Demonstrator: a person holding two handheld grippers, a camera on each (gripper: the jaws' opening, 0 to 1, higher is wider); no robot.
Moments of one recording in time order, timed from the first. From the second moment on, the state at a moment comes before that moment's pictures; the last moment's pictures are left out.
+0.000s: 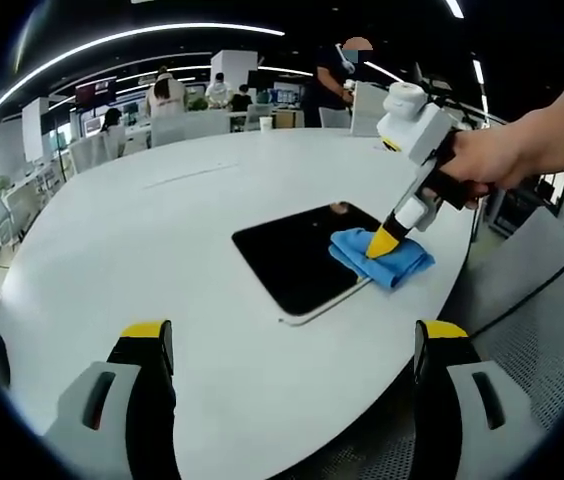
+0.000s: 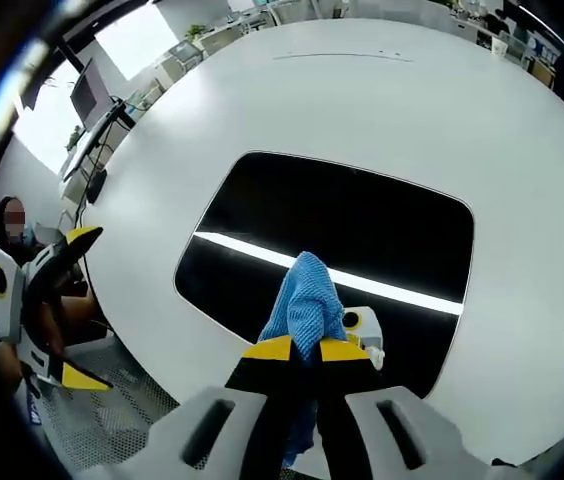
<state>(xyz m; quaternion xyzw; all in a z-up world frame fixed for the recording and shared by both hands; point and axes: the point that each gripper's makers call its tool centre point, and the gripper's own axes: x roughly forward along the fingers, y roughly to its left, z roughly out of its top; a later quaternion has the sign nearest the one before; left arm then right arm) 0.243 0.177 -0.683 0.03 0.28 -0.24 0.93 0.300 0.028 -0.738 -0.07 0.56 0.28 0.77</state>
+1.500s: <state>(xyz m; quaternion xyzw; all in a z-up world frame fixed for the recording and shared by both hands) 0.239 0.174 -0.685 0.02 0.28 -0.25 0.93 0.390 0.039 -0.740 -0.08 0.56 0.25 0.79</state>
